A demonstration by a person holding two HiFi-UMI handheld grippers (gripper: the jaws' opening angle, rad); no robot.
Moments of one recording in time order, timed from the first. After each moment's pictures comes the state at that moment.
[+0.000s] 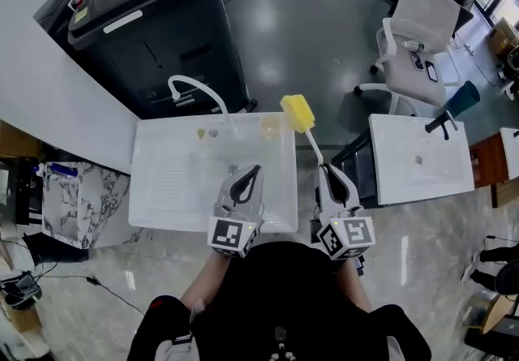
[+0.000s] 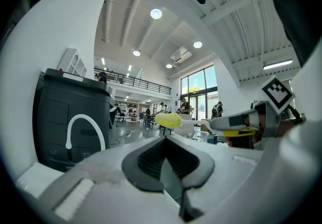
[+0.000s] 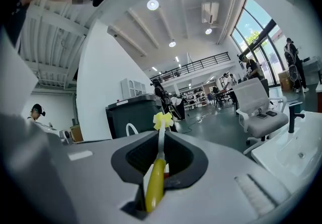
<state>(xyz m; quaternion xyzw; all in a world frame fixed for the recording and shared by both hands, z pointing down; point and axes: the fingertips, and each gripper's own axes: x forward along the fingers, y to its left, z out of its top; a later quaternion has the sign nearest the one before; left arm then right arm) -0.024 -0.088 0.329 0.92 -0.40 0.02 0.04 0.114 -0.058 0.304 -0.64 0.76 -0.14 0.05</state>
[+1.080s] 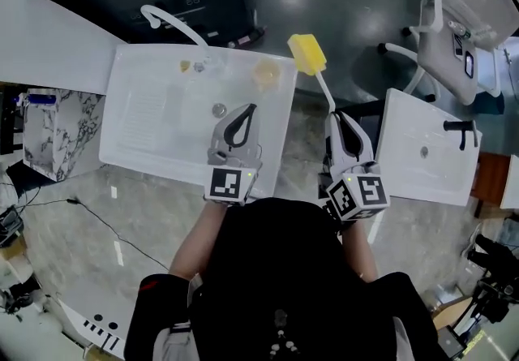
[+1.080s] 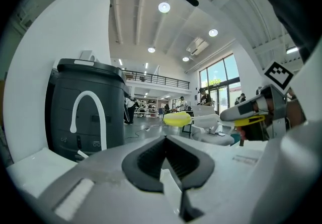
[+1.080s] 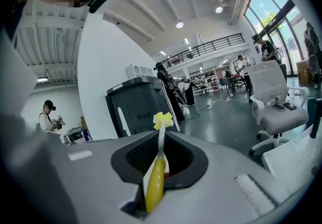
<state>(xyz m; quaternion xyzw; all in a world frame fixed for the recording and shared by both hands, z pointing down) 0.014 -0.174 0.410 0.85 -0.52 0.05 0.09 0.173 -0.163 0.371 -0.56 0.80 -0.20 -0.02</state>
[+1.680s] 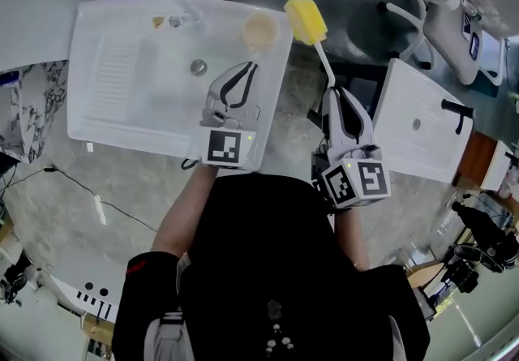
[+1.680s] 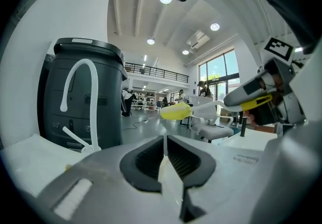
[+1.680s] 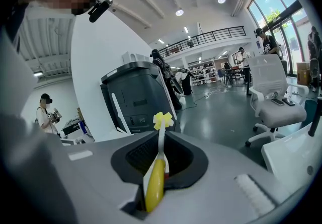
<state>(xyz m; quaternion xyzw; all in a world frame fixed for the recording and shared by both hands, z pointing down) 0.027 -0.208 0.485 0.86 -0.50 0.07 0.11 0.164 -0.180 0.413 -0.57 0.79 -0.23 -0.08</state>
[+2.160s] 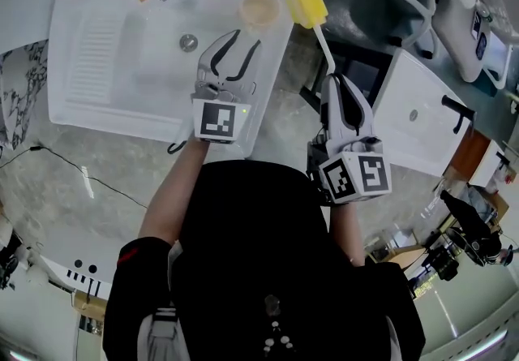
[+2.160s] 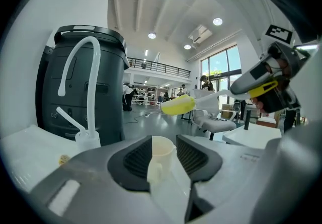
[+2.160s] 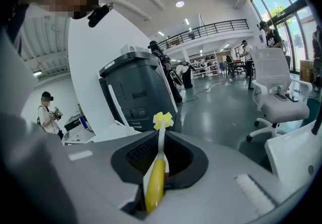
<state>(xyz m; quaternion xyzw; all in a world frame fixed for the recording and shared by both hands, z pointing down) 0.028 -0.232 0.534 0.85 -0.50 0.09 0.13 0.160 -0.195 0.440 -0.55 0.79 -0.26 -0.11</state>
